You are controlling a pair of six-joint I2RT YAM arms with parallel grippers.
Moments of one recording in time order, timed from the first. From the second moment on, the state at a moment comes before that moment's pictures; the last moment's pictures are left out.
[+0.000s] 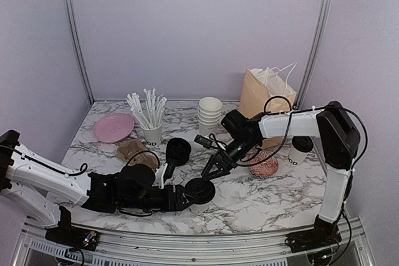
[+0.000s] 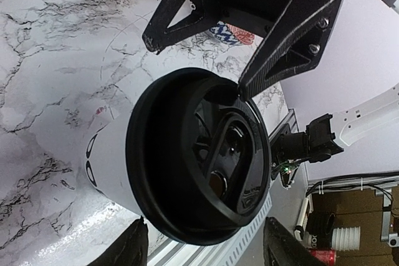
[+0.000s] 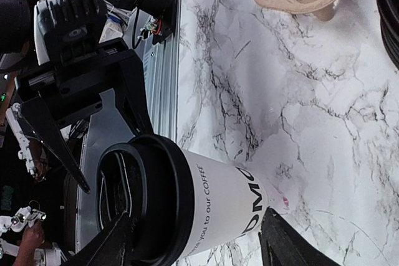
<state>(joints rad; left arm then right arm) -1.29 1.41 0.60 0.30 -0.04 -1.10 0.69 1.93 1.31 -0.65 -1.11 -0.30</state>
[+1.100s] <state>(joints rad) -1.24 1.47 0.77 0.02 -0.11 -0.93 0.64 1.94 1.29 -0.61 -1.11 -0.30</state>
